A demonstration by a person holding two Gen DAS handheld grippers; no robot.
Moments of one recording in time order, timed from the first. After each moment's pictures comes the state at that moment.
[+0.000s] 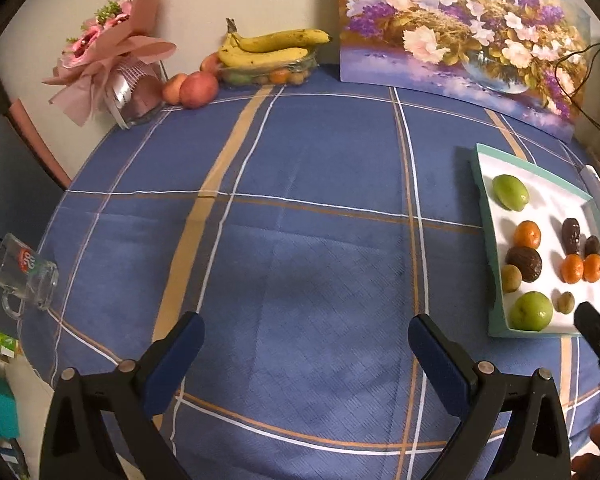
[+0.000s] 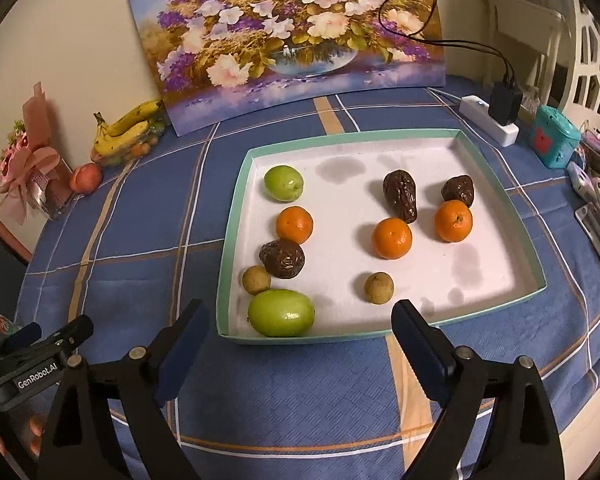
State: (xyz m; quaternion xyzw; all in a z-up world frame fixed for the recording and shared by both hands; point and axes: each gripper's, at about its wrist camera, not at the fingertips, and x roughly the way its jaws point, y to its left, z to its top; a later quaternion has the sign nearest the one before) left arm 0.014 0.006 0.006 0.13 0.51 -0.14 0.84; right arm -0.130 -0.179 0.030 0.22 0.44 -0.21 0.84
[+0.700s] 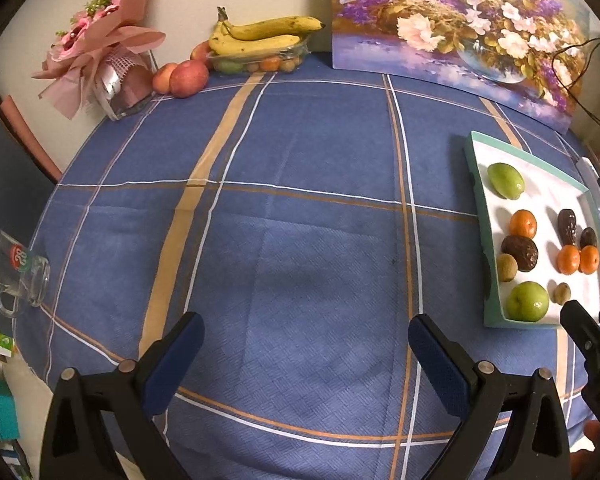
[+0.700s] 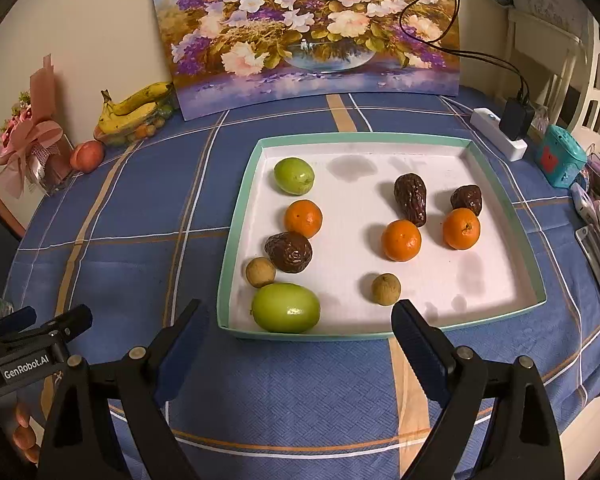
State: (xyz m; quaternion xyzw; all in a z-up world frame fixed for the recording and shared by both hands) left arm 0.014 0.003 0.000 0.13 0.52 -0.15 0.83; right arm -0.124 -0.171 0.027 0.19 0.46 -0.21 0.84
